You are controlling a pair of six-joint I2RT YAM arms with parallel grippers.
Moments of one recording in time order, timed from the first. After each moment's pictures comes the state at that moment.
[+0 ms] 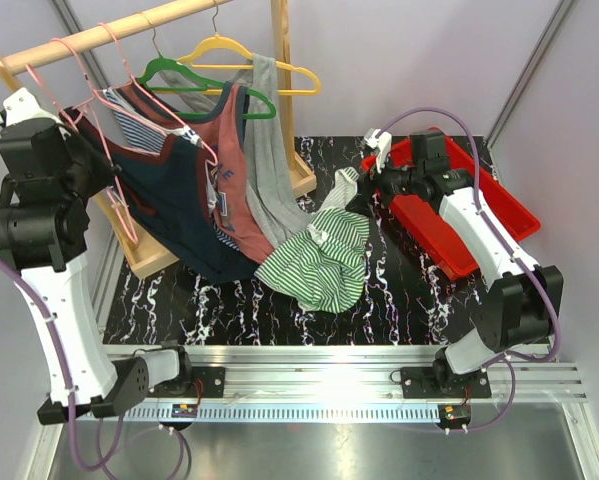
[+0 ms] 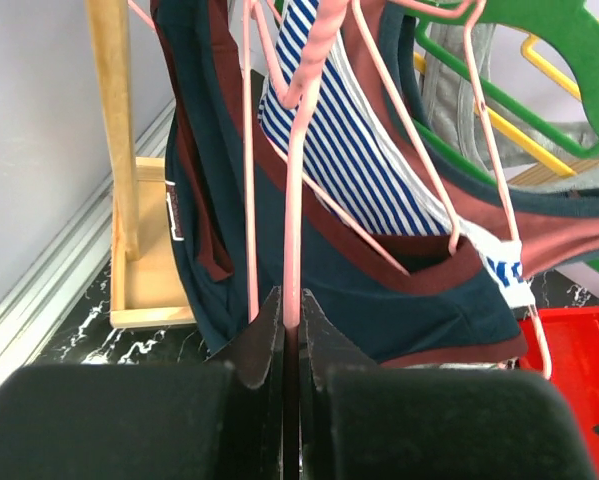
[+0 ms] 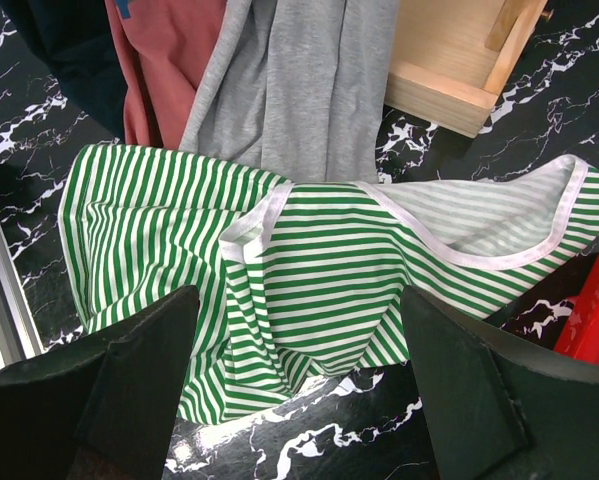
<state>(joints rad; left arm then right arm) 0.10 1.21 2.03 -1.17 -0.18 -0.45 0.25 1.56 1.40 -0.51 -0.75 -0.38</state>
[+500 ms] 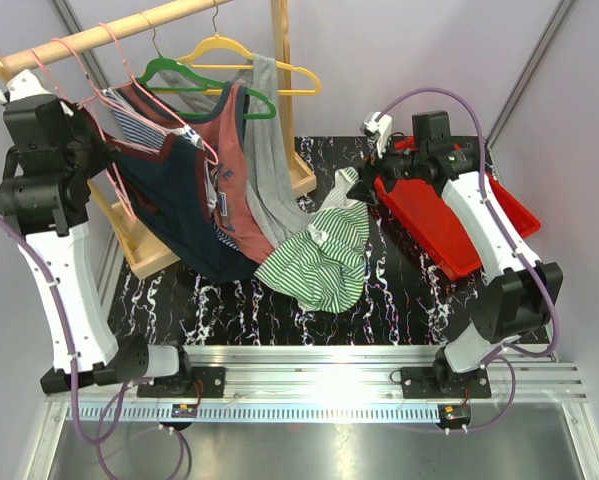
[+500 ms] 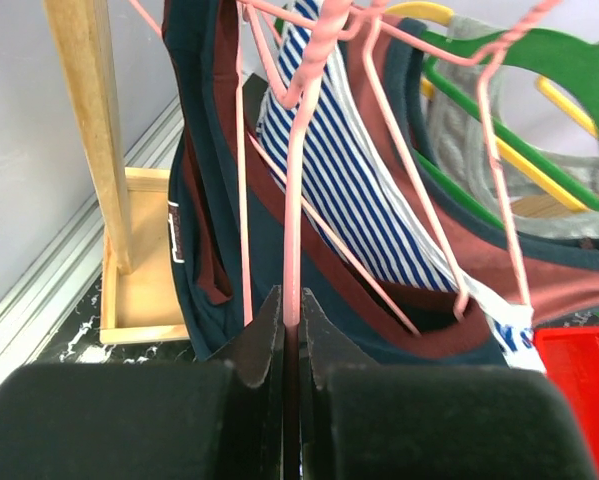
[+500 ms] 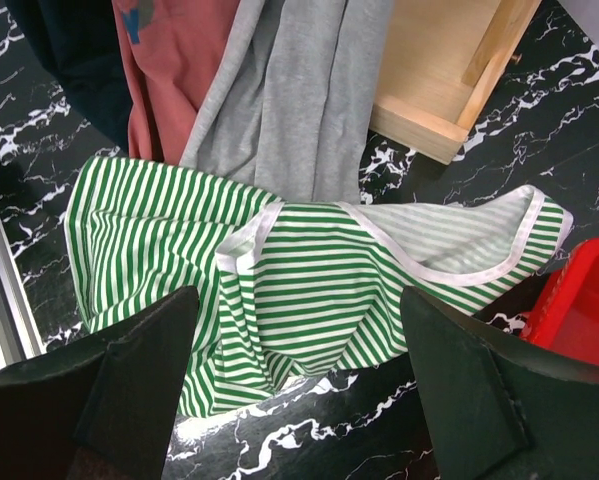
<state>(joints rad) 0.15 1.34 2.12 -1.15 -0.14 -0.46 0.25 1.60 1.59 -0.66 -0.75 -0.44</state>
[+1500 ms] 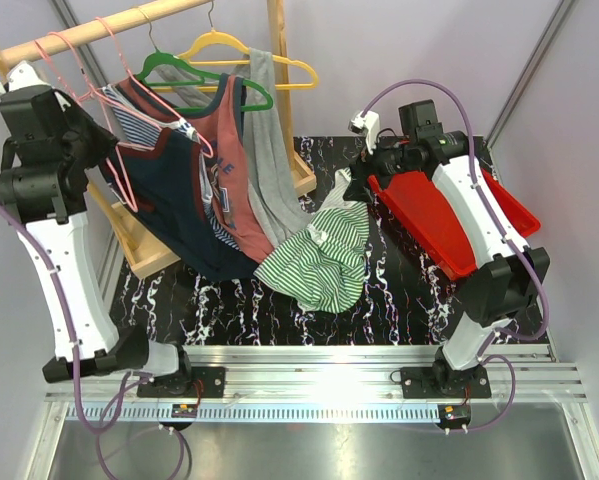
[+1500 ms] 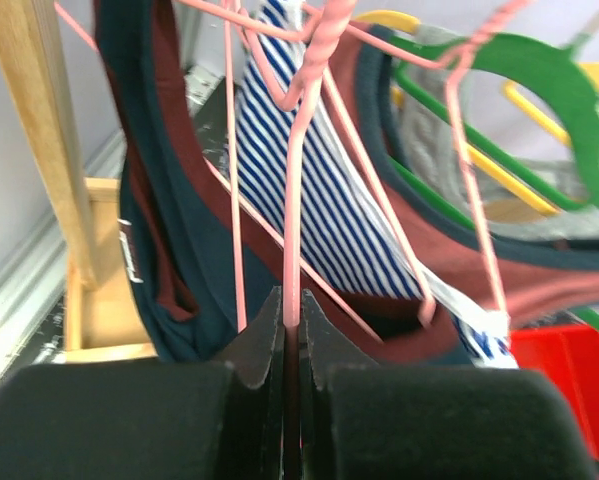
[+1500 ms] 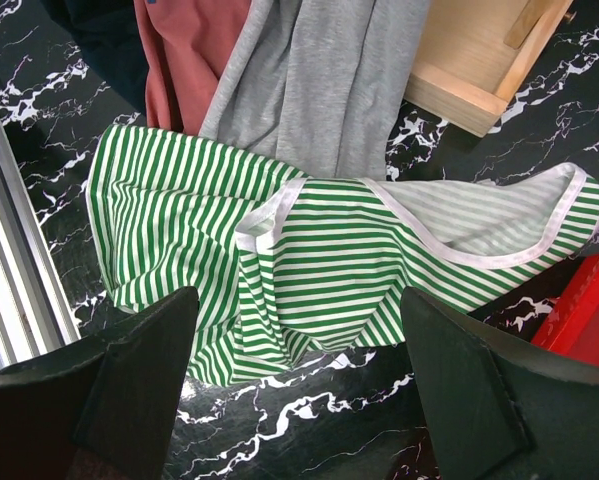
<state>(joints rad) 0.19 1.41 2.16 -1.11 -0.05 -0.48 0.29 1.74 1.83 -0.93 -0.72 -0.50</state>
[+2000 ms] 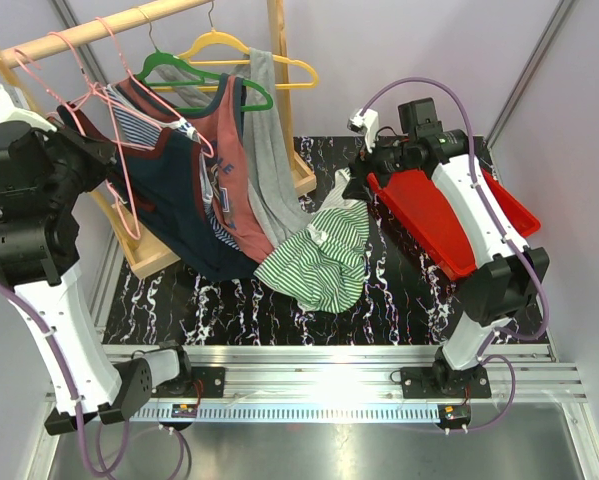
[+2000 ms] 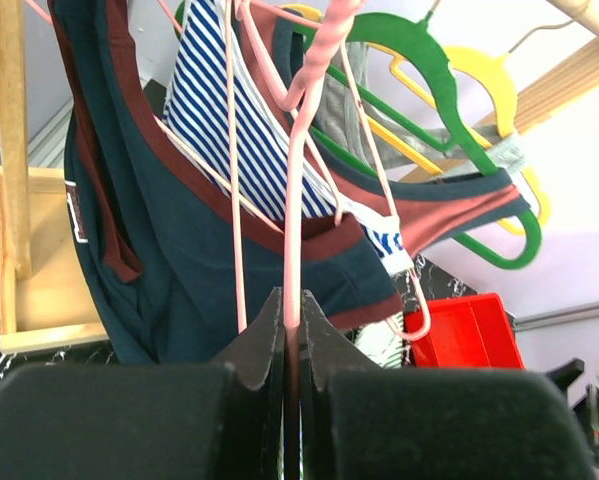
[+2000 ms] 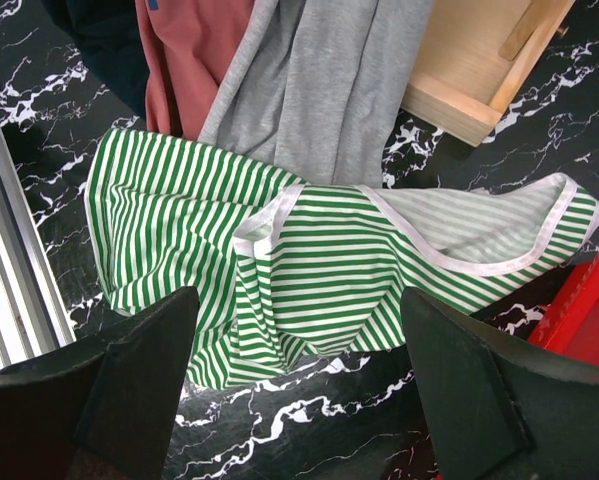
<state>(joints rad) 0.19 1.20 2.09 -1.12 0.07 -0.57 0.29 1.74 1.85 -0.93 -0.72 -0.51</state>
